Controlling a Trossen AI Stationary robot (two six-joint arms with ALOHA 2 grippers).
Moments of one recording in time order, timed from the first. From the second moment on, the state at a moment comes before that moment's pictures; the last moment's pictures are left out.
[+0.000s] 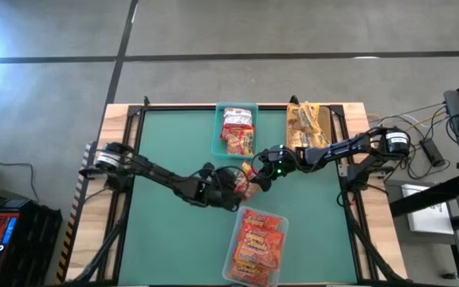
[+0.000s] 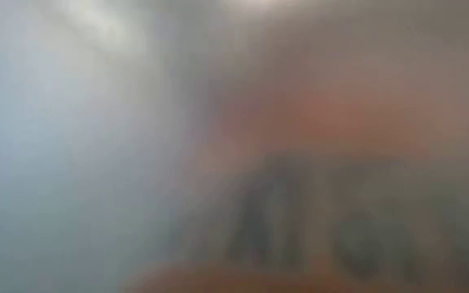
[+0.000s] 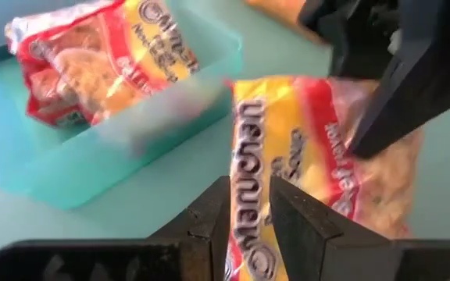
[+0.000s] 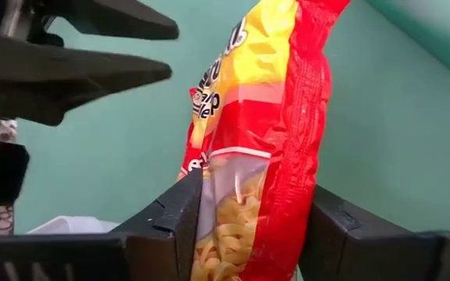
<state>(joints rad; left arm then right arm) -0.24 1.91 1.14 -0.15 -0.83 -0.78 -0.13 1.57 0.62 0.27 -0.23 0.67</state>
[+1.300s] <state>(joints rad) -0.24 1.71 1.14 -0.49 -1.07 -1.00 -0.40 1.43 0.67 0.43 -0.03 0.40</state>
